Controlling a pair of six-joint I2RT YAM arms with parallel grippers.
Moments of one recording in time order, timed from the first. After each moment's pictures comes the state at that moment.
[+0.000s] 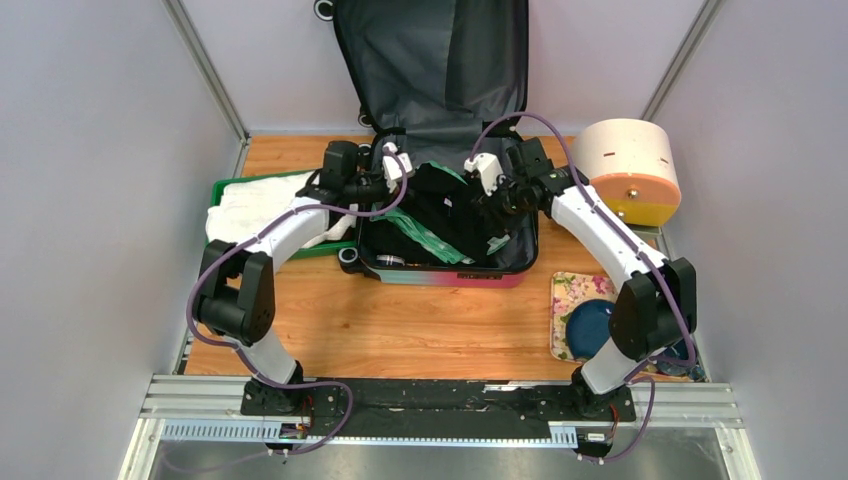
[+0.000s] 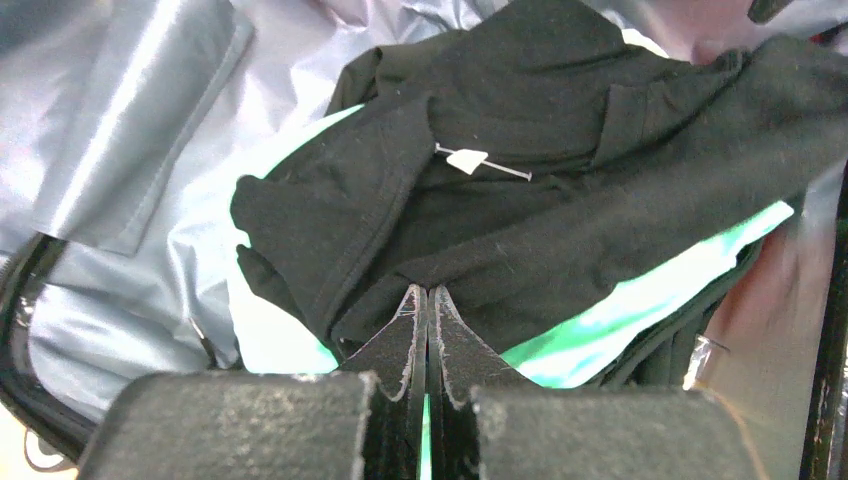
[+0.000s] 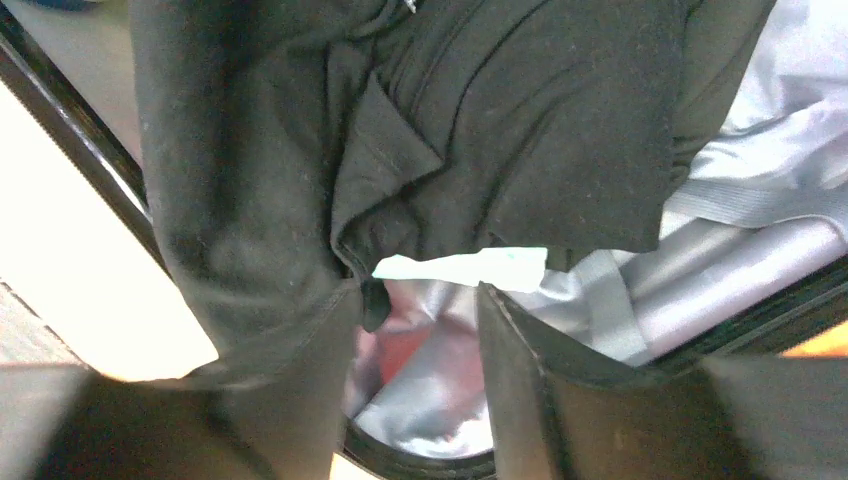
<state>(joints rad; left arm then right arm) -0.34 1.67 1.19 -0.03 0.76 0.58 0.40 1.62 1.43 -0.82 -0.32 -0.41</state>
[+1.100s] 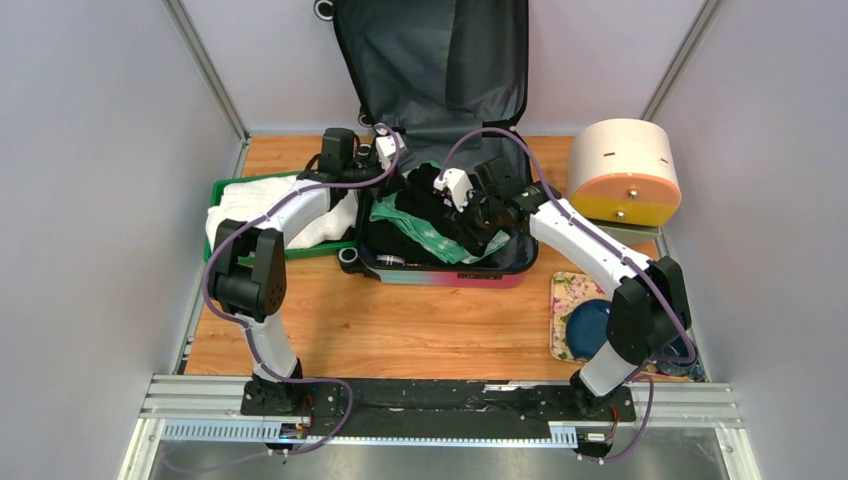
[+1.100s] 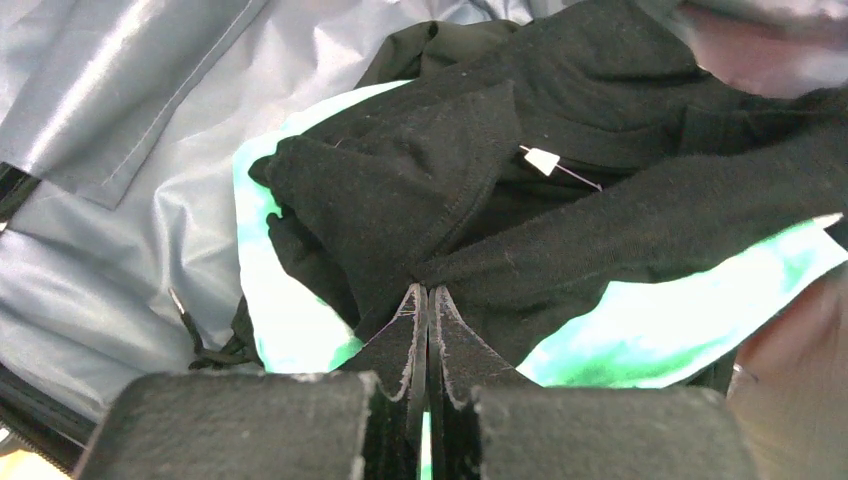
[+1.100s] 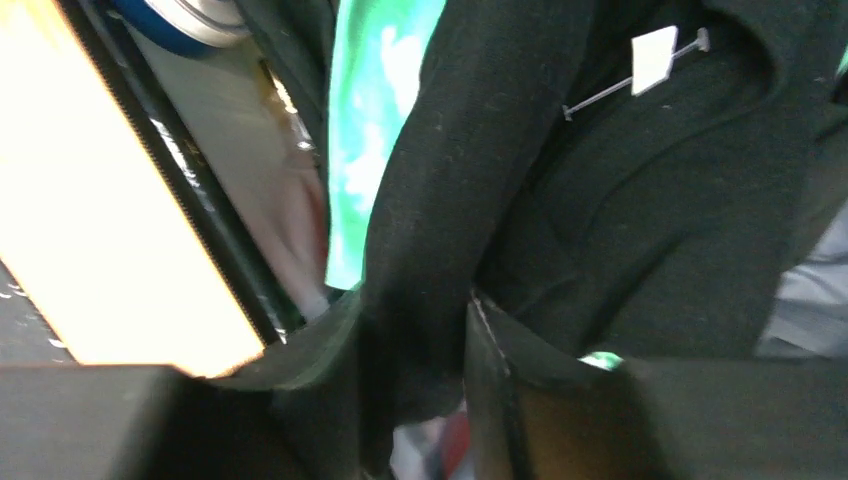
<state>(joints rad) -0.27 1.83 1.36 -0.07 0.79 0.44 0.56 1.61 1.36 -0.67 -0.36 -0.38</state>
